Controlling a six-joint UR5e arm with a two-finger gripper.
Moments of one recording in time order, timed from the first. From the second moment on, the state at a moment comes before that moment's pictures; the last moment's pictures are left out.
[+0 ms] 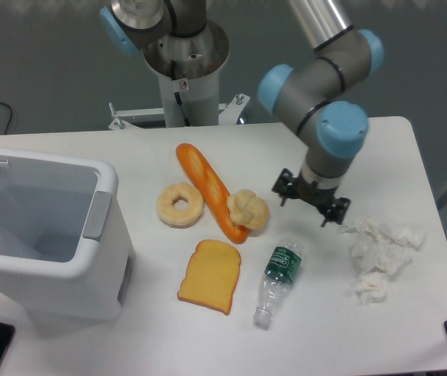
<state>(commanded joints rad) 2.61 -1.93 -1.78 -1.03 1.53 1.12</state>
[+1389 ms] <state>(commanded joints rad) 2.49 -1.88 -1.88 -1.08 1.59 0.93</state>
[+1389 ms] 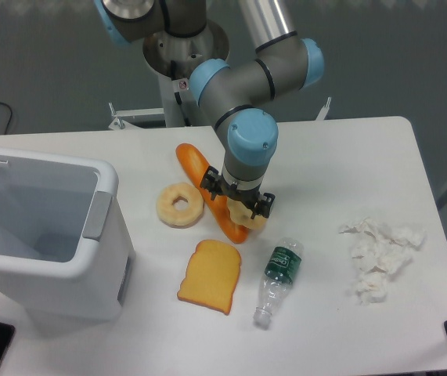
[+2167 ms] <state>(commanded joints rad) 2.52 -1.88 -1.80 -1.08 1.61 0.92</state>
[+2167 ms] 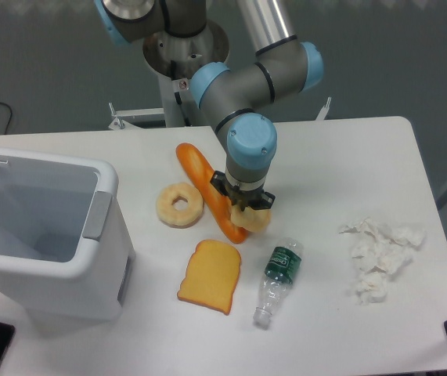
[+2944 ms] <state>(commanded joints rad) 2.67 -1.97 -1.41 -1.20 1.61 1.08</state>
